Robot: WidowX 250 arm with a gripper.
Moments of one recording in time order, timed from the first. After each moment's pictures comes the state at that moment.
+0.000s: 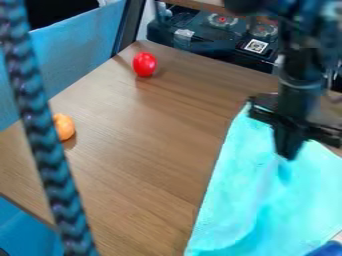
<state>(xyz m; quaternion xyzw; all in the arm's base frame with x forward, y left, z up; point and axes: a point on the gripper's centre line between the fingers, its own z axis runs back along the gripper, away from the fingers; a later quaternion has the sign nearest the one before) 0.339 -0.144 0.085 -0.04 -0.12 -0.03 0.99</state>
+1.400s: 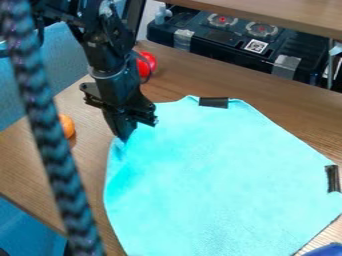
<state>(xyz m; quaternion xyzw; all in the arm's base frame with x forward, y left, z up) 0.279 0.048 0.069 0.02 -0.13 0.04 0.99</state>
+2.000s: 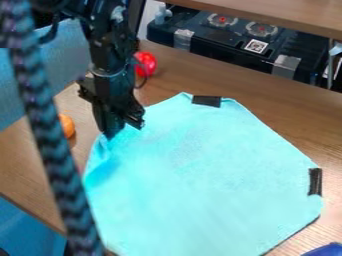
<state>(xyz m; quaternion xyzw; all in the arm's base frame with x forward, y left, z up) 0.285 0.071 0.060 0.09 -0.07 0.00 0.99</state>
